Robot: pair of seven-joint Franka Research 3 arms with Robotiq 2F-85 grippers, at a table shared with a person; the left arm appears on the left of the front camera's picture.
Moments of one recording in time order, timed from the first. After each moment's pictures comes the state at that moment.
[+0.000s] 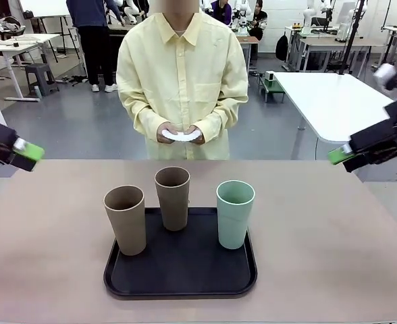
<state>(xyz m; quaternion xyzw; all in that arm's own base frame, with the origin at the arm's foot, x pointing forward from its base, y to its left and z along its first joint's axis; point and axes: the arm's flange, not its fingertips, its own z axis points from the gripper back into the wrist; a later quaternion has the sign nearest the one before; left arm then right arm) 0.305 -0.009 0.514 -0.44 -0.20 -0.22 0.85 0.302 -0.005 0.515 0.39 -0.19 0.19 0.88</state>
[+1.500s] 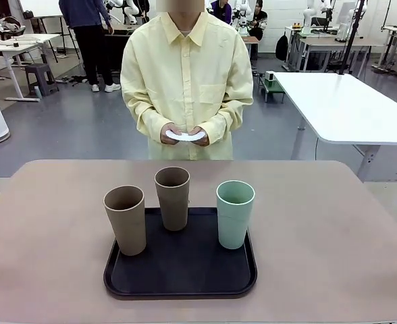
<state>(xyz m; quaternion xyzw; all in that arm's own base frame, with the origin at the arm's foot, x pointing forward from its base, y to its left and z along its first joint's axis) 0.300 0.076 0.449 -0.54 -0.08 -0.09 0.83 0.277 -0.126 0.450 0.53 -0.09 0.02 0.84</state>
